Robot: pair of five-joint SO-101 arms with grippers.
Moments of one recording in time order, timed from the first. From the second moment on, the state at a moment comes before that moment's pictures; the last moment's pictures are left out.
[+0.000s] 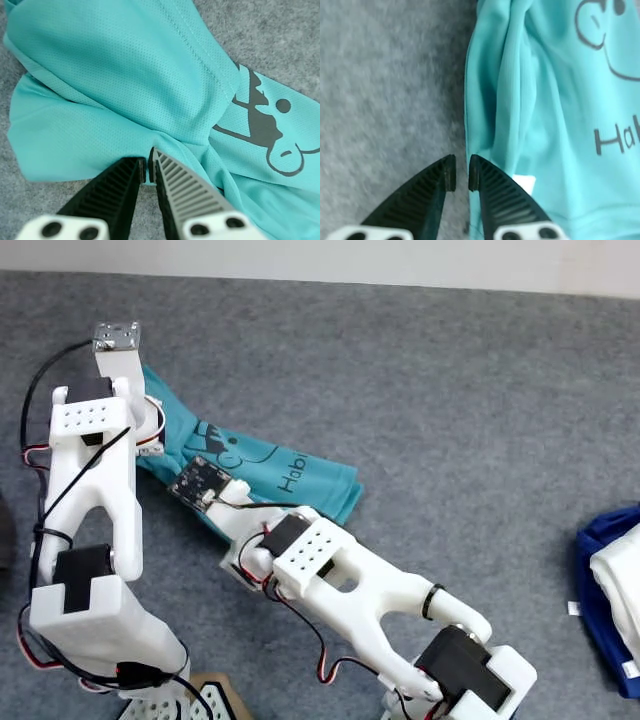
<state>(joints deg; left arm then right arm) -17.7 10.2 4.2 67.8 -2.3 -53.1 -6.0 34.6 43.5 9.9</state>
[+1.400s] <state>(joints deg) -17.7 10.2 5.3 67.8 -2.7 -49.3 -9.8 45.1 45.8 20.4</state>
